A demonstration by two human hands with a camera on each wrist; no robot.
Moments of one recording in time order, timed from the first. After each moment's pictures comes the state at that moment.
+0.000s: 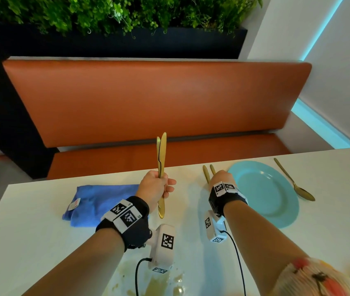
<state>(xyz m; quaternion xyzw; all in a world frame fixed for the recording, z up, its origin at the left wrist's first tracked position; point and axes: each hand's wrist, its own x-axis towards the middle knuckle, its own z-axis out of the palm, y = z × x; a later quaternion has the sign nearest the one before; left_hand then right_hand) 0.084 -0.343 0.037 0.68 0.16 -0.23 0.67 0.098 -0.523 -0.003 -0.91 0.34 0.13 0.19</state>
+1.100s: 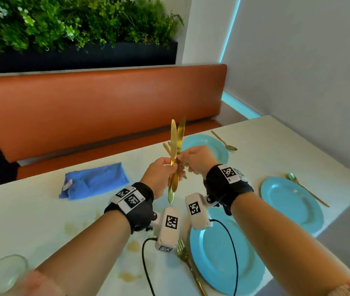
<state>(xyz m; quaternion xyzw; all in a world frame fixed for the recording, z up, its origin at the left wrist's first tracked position) -0.070 -0.343 0.109 0.62 -0.03 -0.35 0.71 -0.099 -0.461 0.145 -0.86 0.26 0.00 0.44</state>
